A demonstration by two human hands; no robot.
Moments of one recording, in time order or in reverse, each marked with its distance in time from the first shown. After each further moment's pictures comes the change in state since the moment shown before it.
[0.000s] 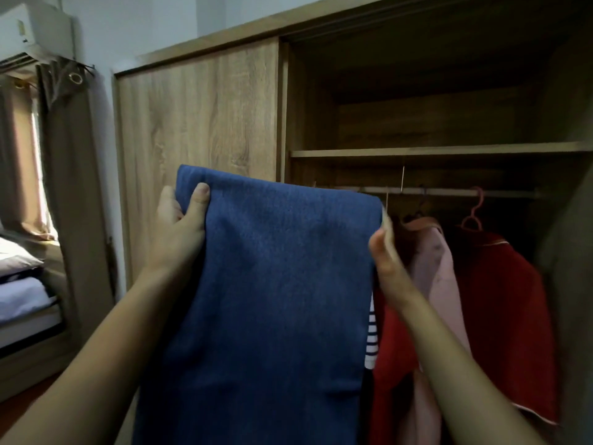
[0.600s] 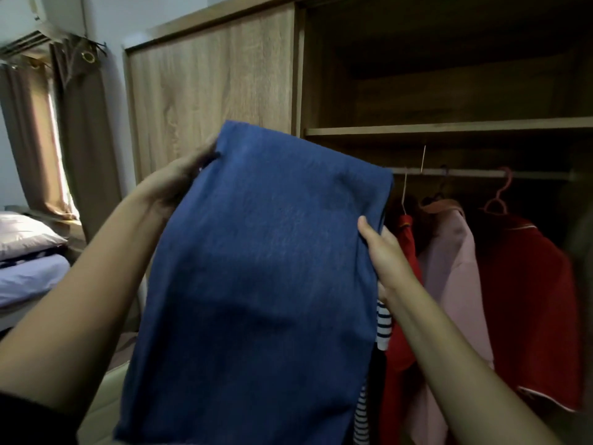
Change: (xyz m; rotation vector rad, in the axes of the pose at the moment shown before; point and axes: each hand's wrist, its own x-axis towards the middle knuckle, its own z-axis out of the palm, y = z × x) left_hand 0.066 -0.002 -0.034 0.046 -0.361 -0.487; right_hand 0.016 0.022 0.031 0.460 0.156 0.277
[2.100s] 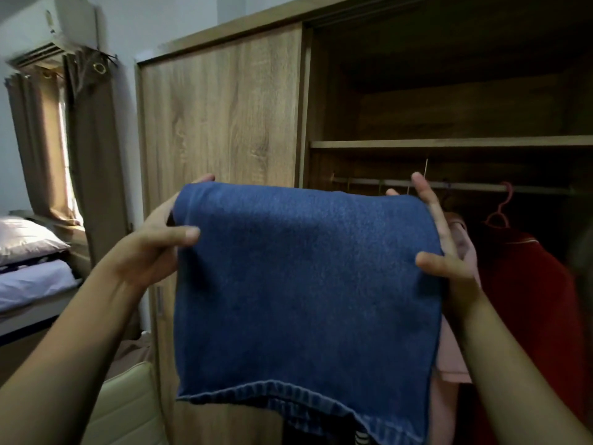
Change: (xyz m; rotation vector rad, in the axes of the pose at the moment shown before) left_hand -0.070 -0.019 -0.006 -0.339 -0.296 0.263; right_hand -0.050 -0.062 -0.031 -0.265 -0.390 -0.406
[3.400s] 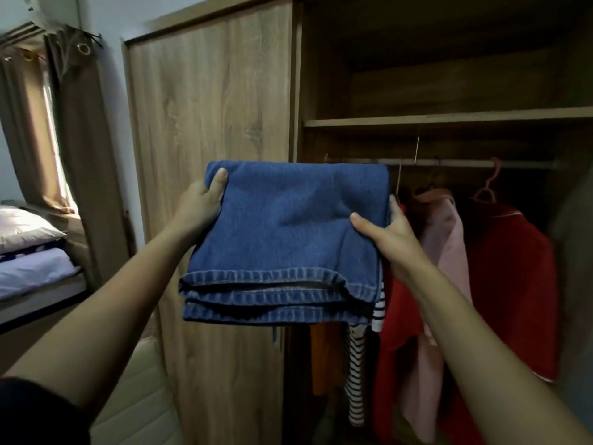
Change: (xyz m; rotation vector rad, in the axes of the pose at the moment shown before) left_hand 0.052 -0.042 0.004 0.889 0.453 -0.037; right_hand 0.014 0.050 0.016 -0.124 0.311 0.336
